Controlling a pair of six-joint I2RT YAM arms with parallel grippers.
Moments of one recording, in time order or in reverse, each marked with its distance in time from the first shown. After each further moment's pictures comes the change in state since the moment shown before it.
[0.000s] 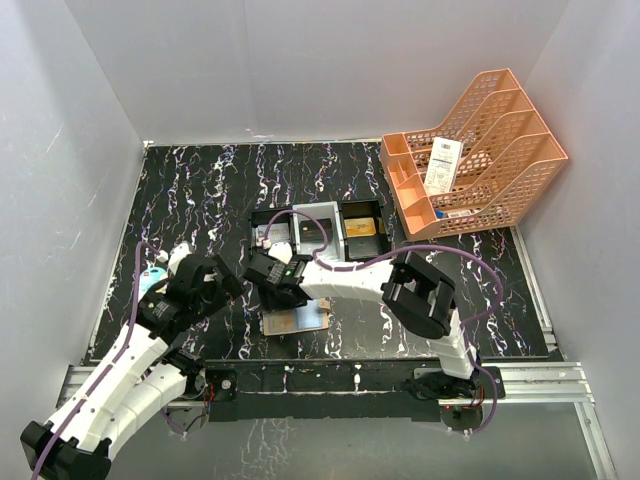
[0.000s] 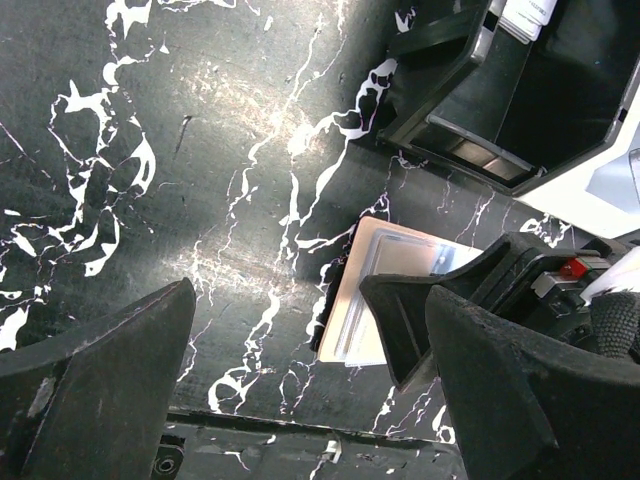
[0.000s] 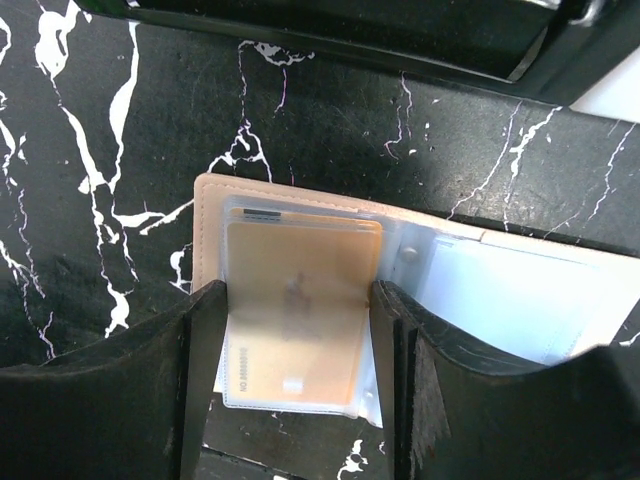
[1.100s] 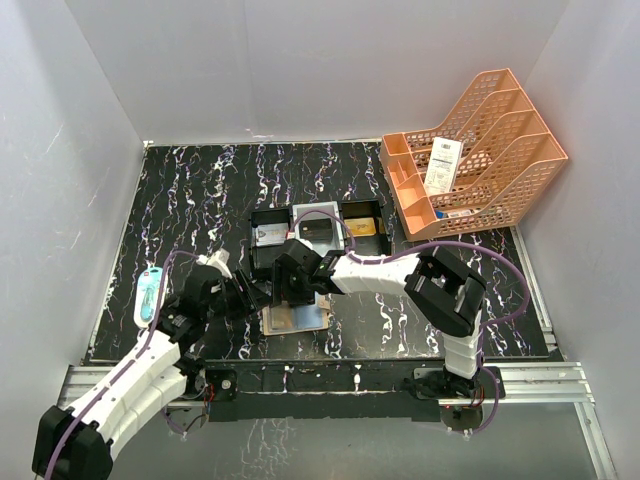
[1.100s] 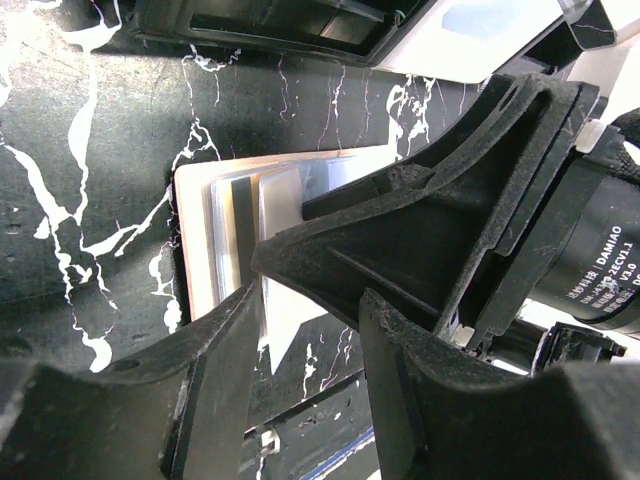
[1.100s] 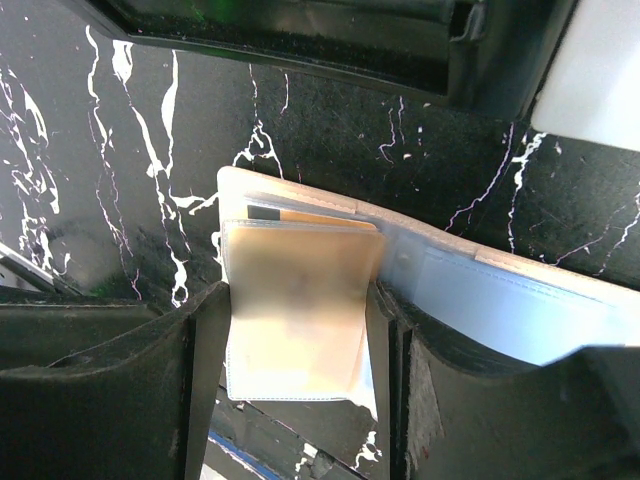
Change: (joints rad) left arm 0.013 0.004 -0.312 0.542 0.510 0.048; right arm -0.123 -0.163 -0.311 0.364 -0.298 0.058
